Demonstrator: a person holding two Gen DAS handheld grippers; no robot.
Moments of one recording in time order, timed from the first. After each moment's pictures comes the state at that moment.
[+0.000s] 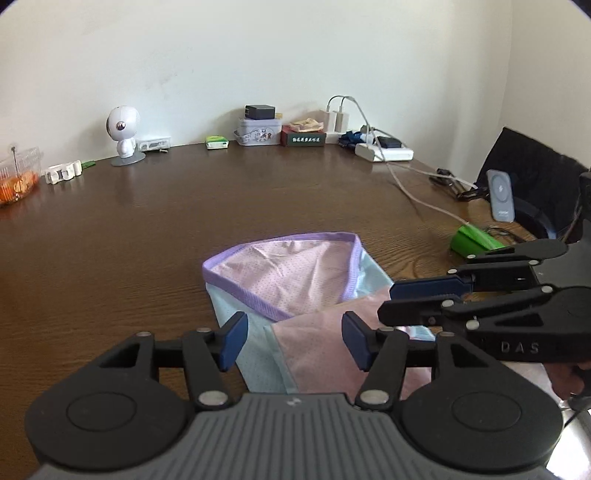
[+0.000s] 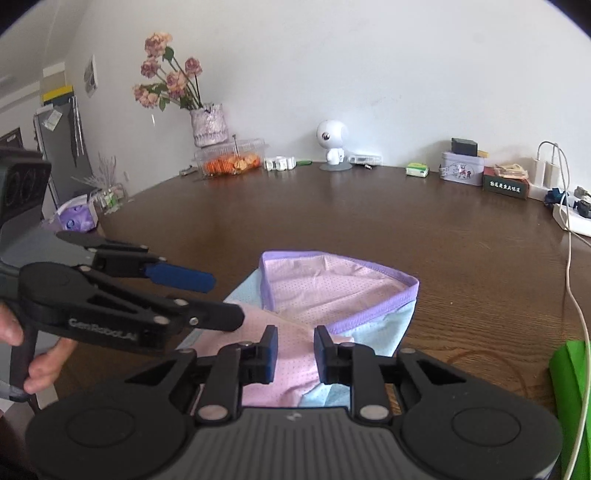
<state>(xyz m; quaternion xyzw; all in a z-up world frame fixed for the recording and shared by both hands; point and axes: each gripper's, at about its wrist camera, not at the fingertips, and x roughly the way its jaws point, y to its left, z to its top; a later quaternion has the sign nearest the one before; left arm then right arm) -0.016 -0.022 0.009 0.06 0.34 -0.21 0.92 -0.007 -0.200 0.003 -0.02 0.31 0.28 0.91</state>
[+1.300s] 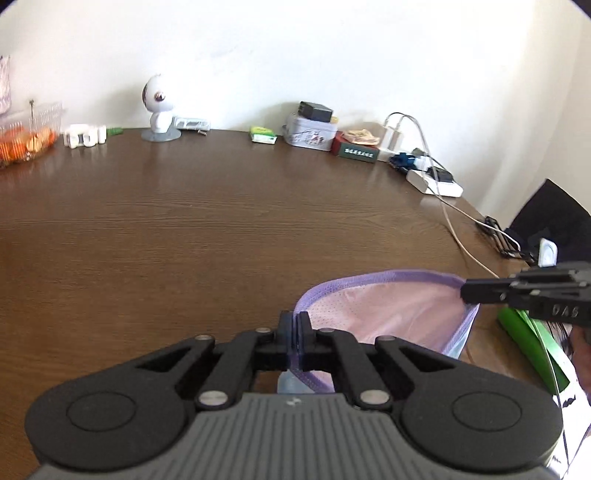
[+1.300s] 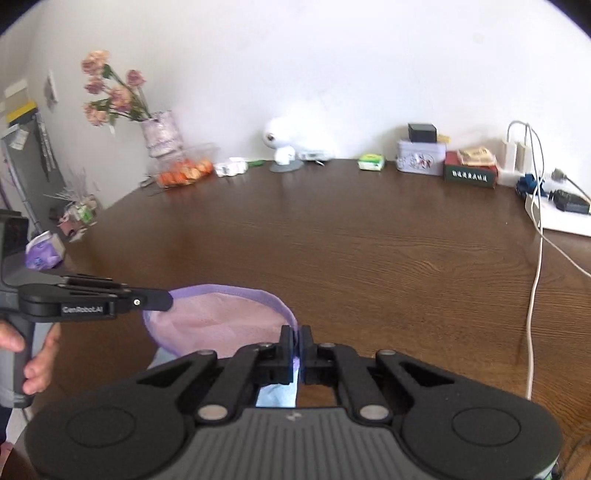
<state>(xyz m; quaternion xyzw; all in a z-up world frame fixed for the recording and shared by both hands) 0.052 0.039 0.026 -0.04 0.36 -0.19 0.91 0.064 -0.257 0.037 0.02 0.34 0.26 0.90</state>
